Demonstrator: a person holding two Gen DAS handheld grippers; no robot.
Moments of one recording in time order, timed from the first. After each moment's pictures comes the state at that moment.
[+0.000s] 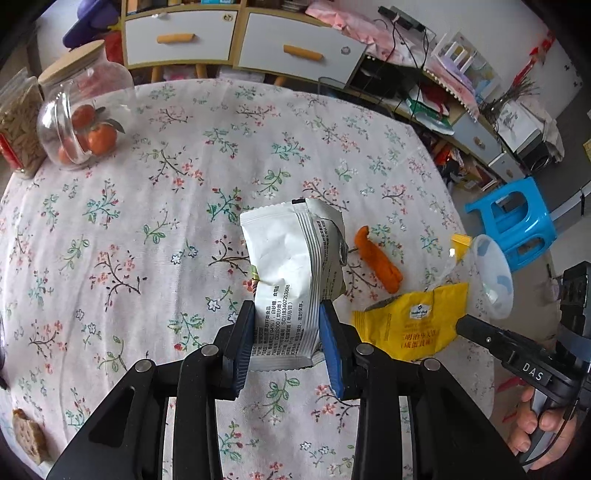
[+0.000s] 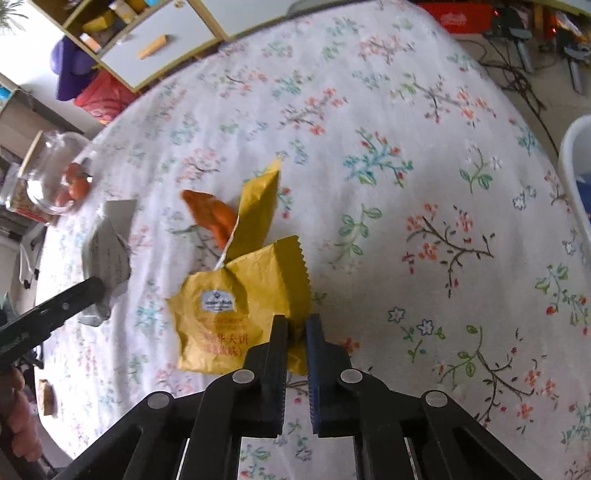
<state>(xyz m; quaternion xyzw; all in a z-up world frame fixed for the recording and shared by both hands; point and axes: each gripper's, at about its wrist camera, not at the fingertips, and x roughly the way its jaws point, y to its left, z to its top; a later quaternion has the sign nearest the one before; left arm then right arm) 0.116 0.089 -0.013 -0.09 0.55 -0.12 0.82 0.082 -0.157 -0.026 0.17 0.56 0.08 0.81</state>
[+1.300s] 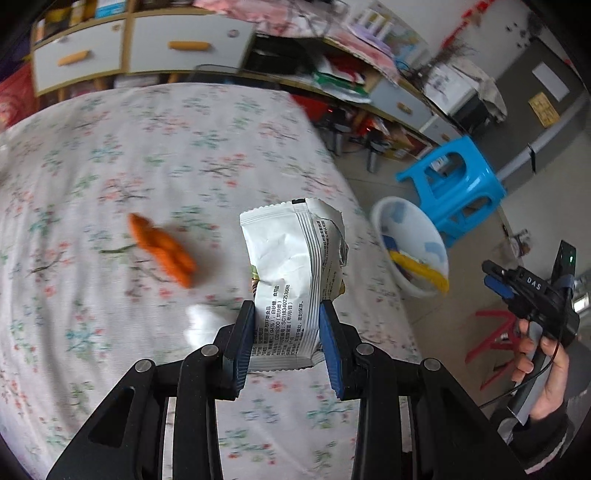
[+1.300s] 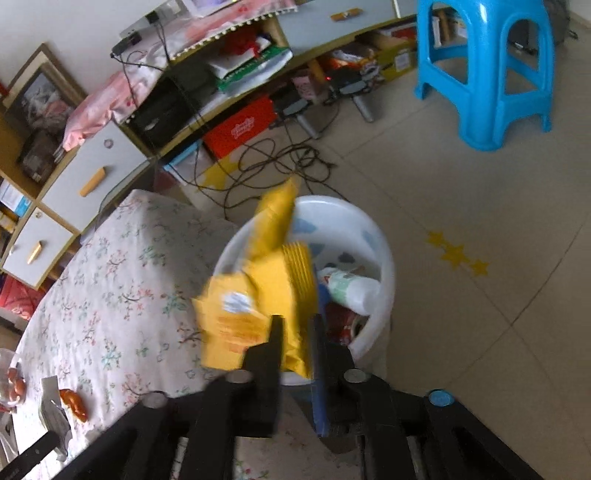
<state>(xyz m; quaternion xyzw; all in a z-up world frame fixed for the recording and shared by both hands) 0.092 -0.067 -0.004 -0.07 0.54 -0.25 0.80 -0.008 -0.427 0.025 0.28 0.44 -0.18 0.83</state>
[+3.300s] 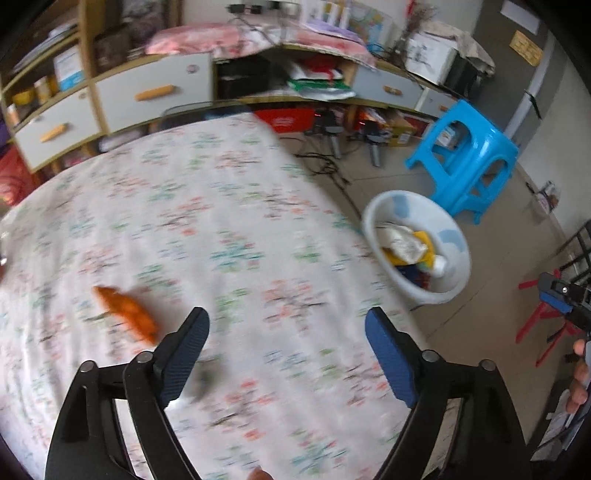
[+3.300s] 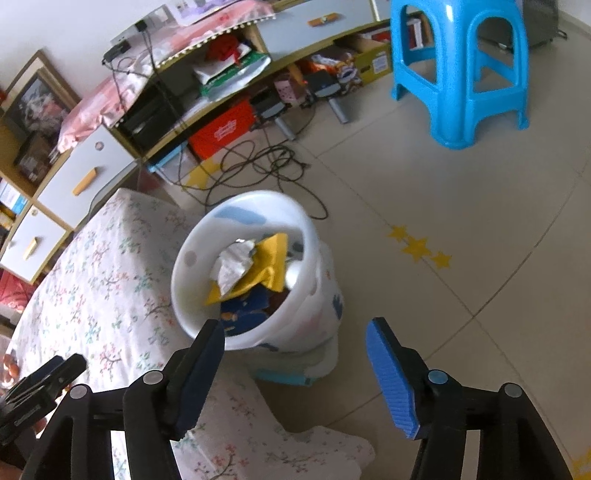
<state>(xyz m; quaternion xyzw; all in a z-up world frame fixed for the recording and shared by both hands) 0.093 -0.130 0.005 0.05 0.49 -0.22 0.84 -0.064 -0.447 0.039 0.28 0.44 -0.17 0.84</state>
